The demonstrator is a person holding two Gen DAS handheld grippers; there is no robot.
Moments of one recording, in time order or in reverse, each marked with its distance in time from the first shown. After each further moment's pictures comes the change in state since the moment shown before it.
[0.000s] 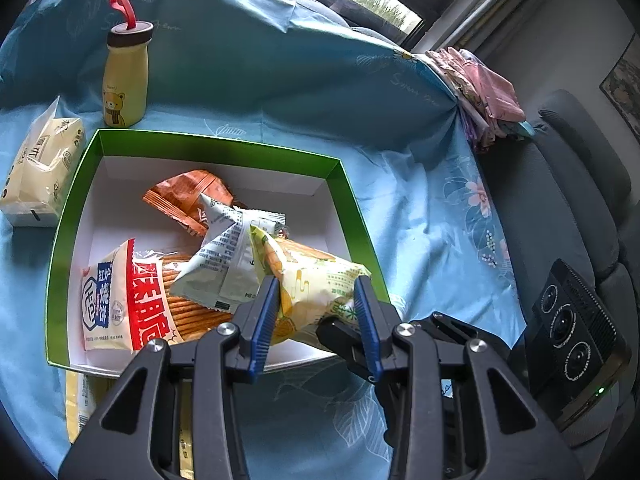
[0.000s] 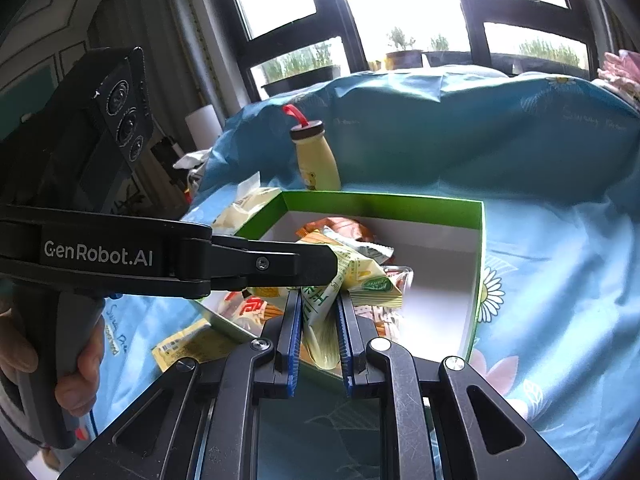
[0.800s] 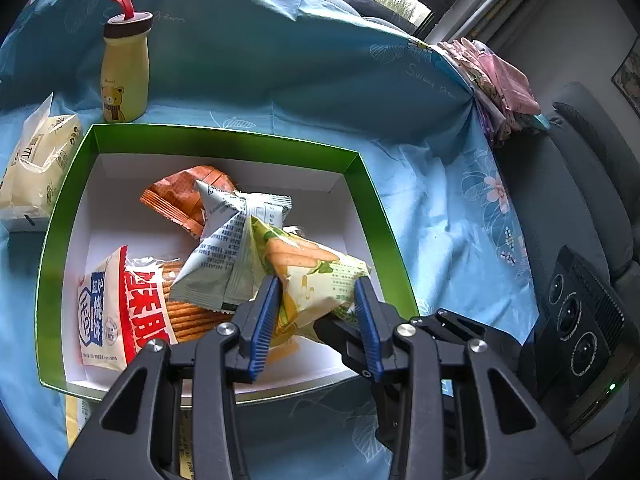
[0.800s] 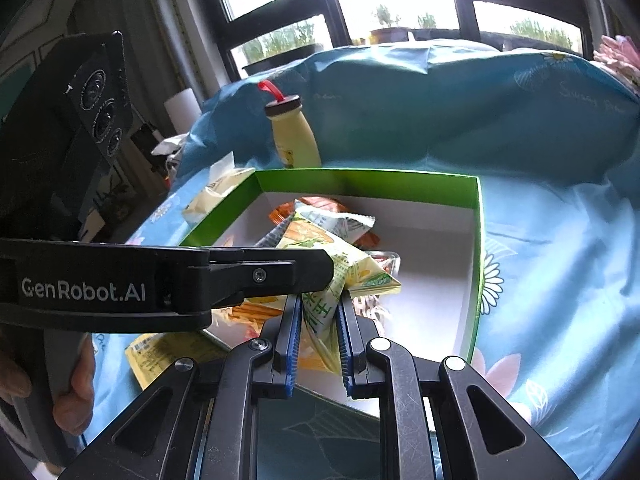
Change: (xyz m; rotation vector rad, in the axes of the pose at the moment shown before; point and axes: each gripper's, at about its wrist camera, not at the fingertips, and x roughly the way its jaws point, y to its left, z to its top) left arm 0.025 0.007 0.006 0.015 0.017 0.046; right arm 0.027 -0.012 0.002 0.029 0.074 -0.050
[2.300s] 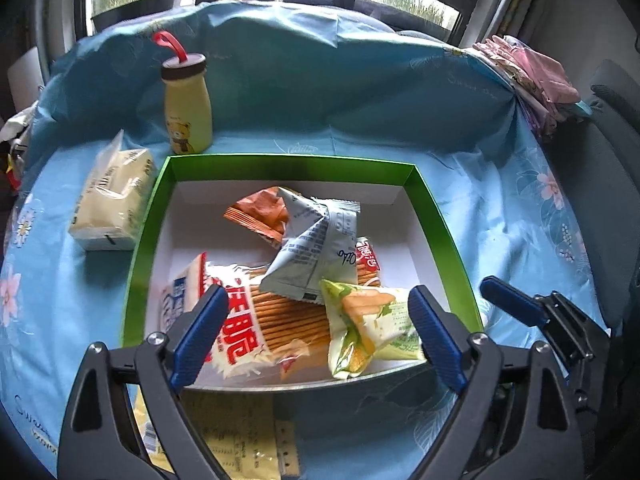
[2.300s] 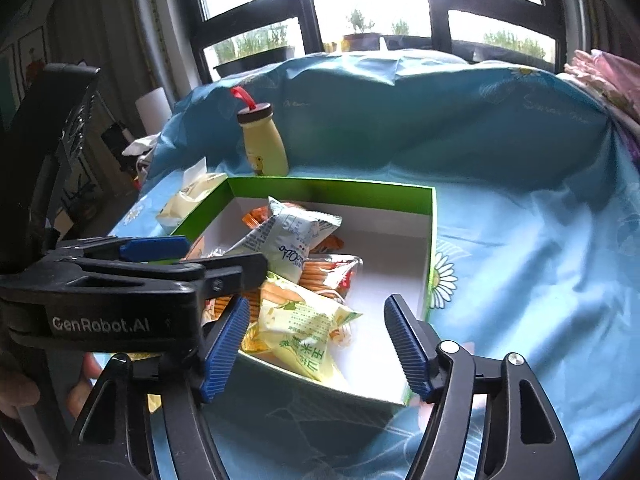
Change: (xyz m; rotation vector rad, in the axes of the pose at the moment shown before) left arm -0.028 0.001 -0.010 0.072 -0.087 0.268; right arm -0.031 0.009 0.003 0.012 -0.006 -0.155
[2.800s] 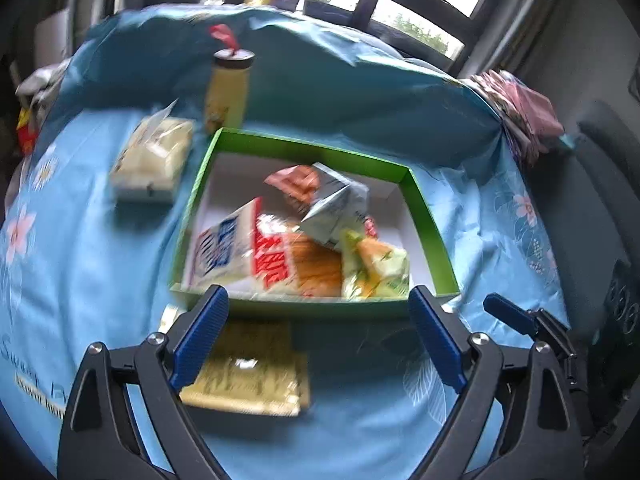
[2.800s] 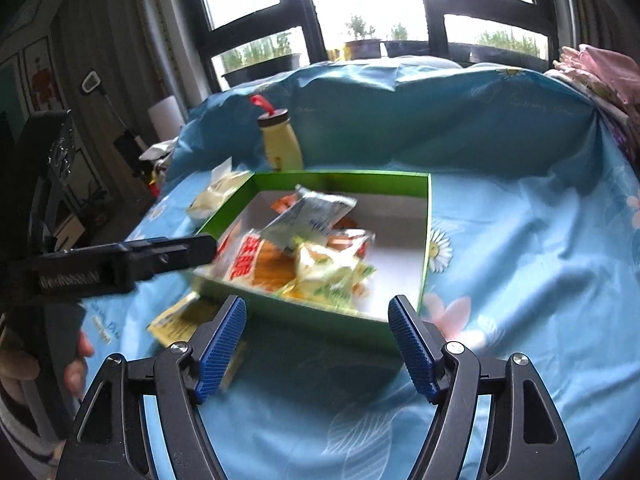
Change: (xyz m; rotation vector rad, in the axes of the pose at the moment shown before) left arm -0.061 0.045 -0.049 -0.147 -0.039 -0.075; right arm -0.048 0.020 -0.031 0.011 0.003 0.042
